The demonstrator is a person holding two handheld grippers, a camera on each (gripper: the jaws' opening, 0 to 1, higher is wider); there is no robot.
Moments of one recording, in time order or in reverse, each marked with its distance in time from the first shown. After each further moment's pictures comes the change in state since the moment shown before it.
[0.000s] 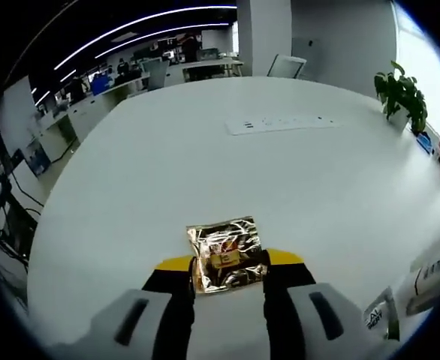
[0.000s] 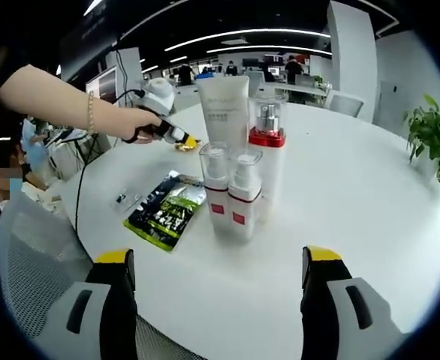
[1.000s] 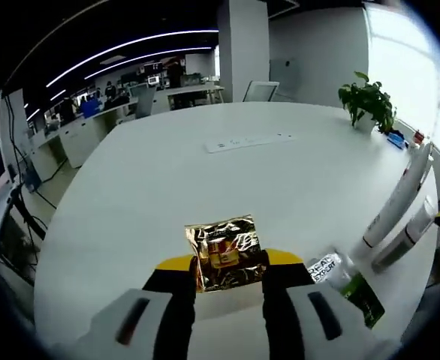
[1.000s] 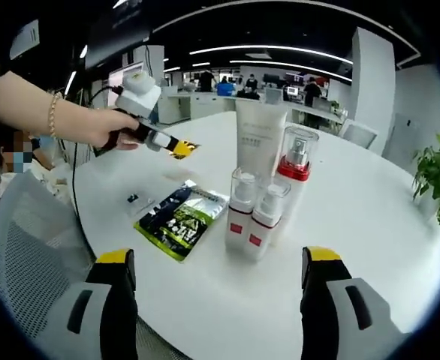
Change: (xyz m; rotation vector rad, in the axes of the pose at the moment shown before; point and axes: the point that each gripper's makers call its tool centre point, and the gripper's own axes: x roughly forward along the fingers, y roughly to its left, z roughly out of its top) left arm -0.092 -0.018 -0.019 0.064 -0.139 -0.085; right arm -0.005 0.017 0.019 -0.153 -0.070 0.017
